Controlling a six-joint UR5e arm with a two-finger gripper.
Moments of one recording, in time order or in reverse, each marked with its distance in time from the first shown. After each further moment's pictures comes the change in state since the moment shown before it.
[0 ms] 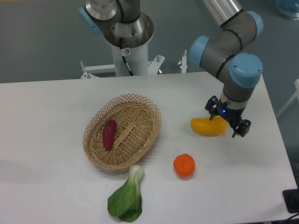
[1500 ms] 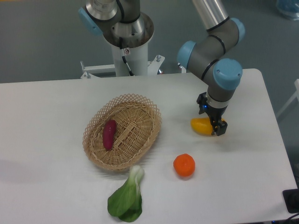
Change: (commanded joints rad) arm 0.029 -0.003 -0.192 0.181 0.000 0.376
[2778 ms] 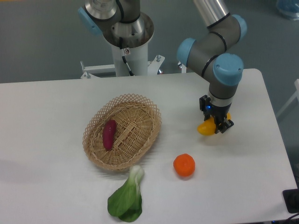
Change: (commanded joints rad) arm -0.069 0.072 0.119 -0.133 0.006 -0.302
